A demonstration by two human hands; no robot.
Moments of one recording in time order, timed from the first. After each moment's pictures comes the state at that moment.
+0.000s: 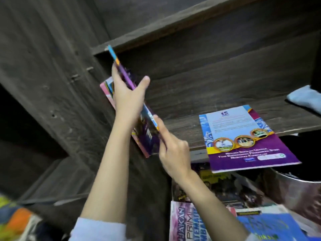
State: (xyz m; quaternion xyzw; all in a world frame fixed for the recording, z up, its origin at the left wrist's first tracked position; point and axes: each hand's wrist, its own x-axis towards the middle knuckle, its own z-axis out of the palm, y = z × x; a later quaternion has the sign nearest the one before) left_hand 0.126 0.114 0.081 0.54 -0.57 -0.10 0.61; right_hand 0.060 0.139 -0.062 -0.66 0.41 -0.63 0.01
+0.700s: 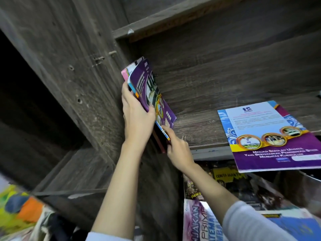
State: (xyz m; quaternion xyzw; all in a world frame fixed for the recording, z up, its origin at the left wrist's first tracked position) left_hand 0.192 0.121 0.027 0.61 -0.61 0.06 0.50; right_hand 0.117 0.086 -0.113 -0.73 0.45 -0.46 0.21
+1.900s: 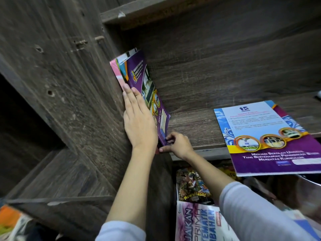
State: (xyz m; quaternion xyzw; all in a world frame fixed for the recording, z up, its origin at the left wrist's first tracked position) left_hand 0.196 0.065 -0.035 0.71 -0.54 0.37 0.25; right_hand 0.104 0.016 -0.147 -0.67 0.51 -0.37 0.39
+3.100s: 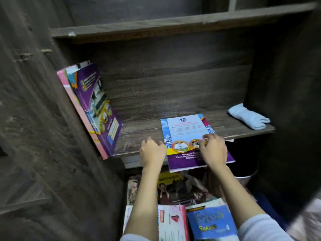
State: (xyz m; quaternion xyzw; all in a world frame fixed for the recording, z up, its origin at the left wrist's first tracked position) left_hand 0.042 0.108 -0.081 0.74 -0.56 -0.22 0.31; right_hand -0.133 0.099 -0.128 -0.54 0.77 -0.35 0.03
